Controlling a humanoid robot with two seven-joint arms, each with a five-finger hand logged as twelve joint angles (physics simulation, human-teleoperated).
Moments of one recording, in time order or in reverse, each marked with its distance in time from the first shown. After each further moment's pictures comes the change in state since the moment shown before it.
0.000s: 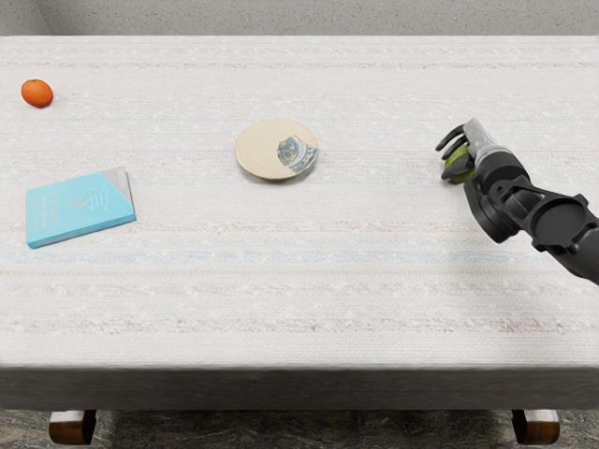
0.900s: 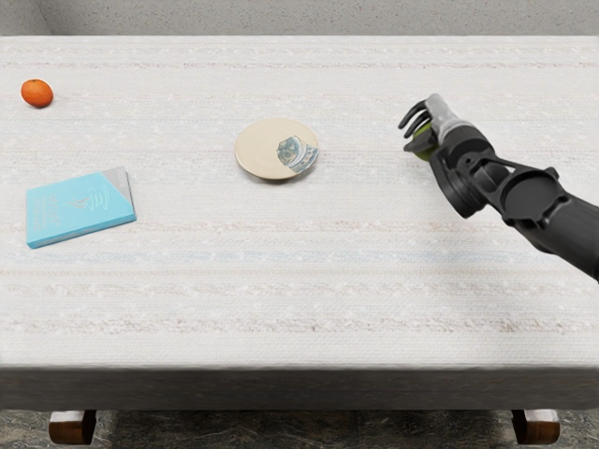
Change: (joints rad) left arm 0.000 0.000 0.001 0.000 0.000 0.000 0.000; right arm 0.101 0.095 -0.004 -0.015 0.075 0.022 -0.002
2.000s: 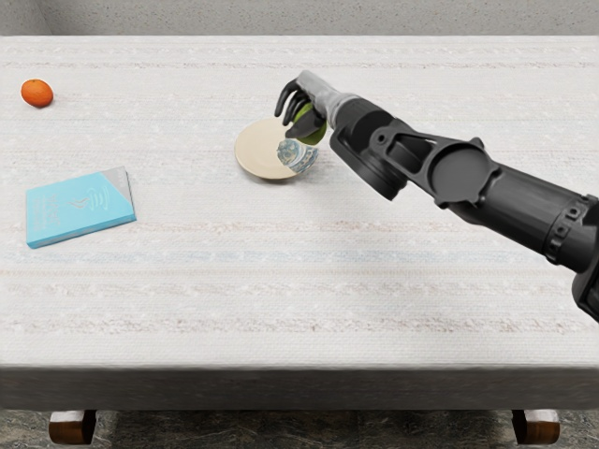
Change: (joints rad) left arm 0.000 0.000 0.000 0.000 0.000 0.000 0.000; right arm 0.155 0.142 -0.010 0.156 -0.003 0.124 0.001
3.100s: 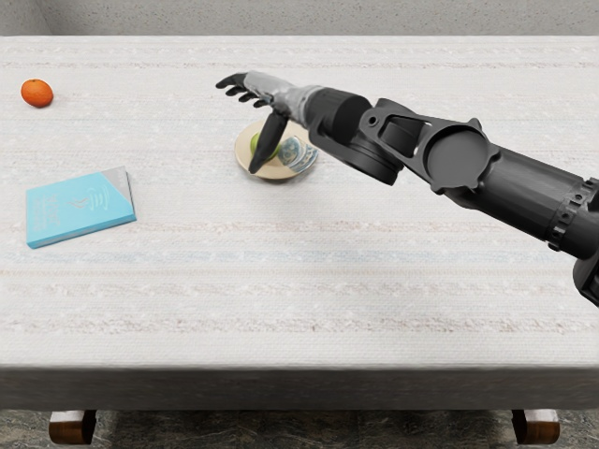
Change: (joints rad) left arm 0.000 0.000 0.000 0.000 0.000 0.000 0.000; right arm 0.055 0.000 0.017 0.041 0.006 0.225 0.104
